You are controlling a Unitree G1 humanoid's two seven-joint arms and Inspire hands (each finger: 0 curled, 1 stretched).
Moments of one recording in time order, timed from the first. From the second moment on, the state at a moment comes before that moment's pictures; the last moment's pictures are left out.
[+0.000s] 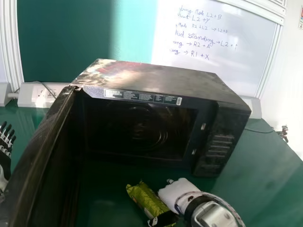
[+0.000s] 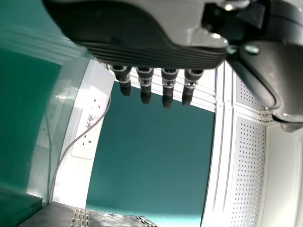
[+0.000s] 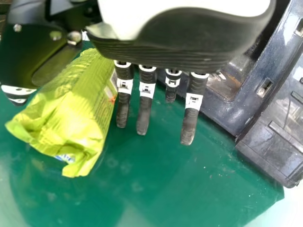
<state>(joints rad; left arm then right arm) -0.01 0.30 0.54 0.32 -0.49 -0.43 -0.35 -0.18 -0.58 0.34 -0.60 -1.29 -0.06 1.11</state>
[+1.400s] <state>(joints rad) -0.01 0.30 0.54 0.32 -0.49 -0.43 -0.36 -0.26 -0.48 0.39 -0.53 -1.38 -0.05 1.23</state>
